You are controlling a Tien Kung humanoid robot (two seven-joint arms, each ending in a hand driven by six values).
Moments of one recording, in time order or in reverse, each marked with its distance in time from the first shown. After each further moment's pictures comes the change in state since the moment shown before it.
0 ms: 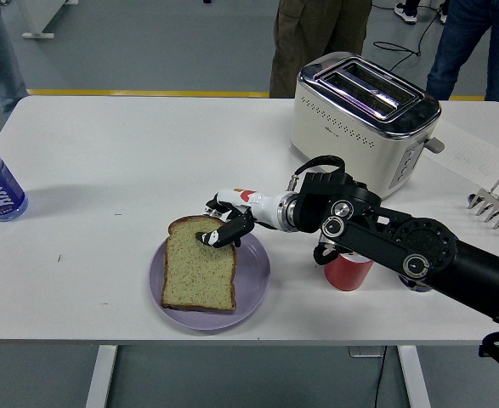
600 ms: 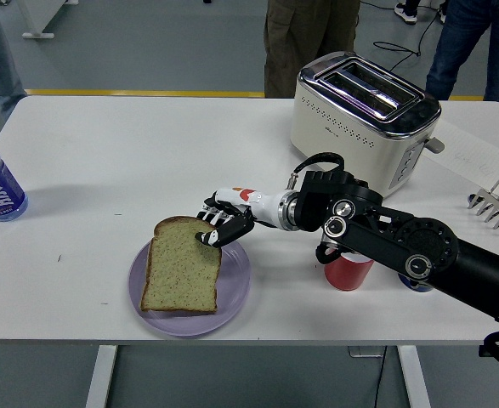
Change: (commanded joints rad) left arm 0.000 0.000 -0.001 0.000 0.000 0.000 0.000; right arm -0.001 -0.008 0.006 0.006 -0.025 0.018 0.025
